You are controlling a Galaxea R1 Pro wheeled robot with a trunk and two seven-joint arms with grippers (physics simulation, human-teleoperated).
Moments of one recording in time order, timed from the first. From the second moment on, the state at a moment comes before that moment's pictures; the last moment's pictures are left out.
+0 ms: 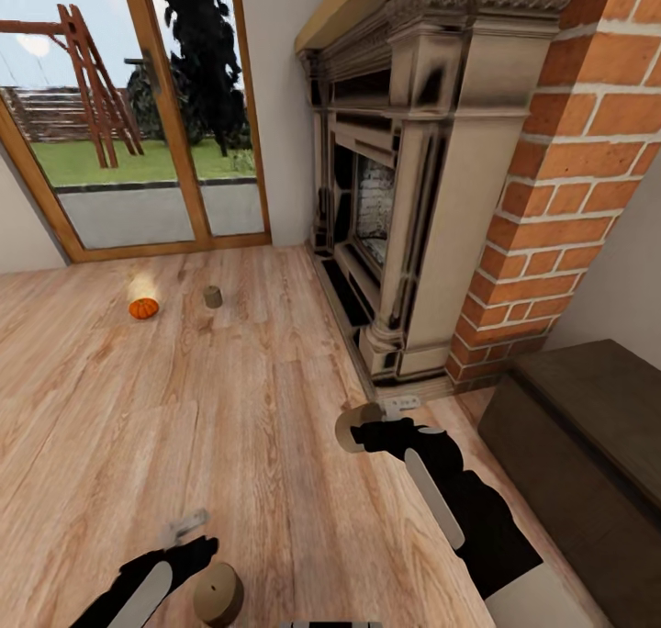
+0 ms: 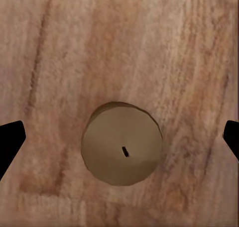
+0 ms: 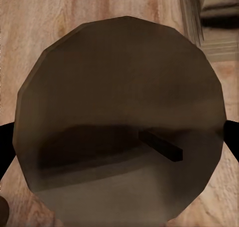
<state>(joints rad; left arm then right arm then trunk) -0.28 0.22 -0.33 -0.97 0.91 0.40 0.44 -0.54 0.02 0.35 -1.28 -0.33 0.77 -0.15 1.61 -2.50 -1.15</state>
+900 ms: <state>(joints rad) -0.28 0.19 -0.41 -0.96 0.83 0.33 0.44 -0.54 0.02 0.35 -1.28 -0.33 0.77 -0.15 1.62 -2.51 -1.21</state>
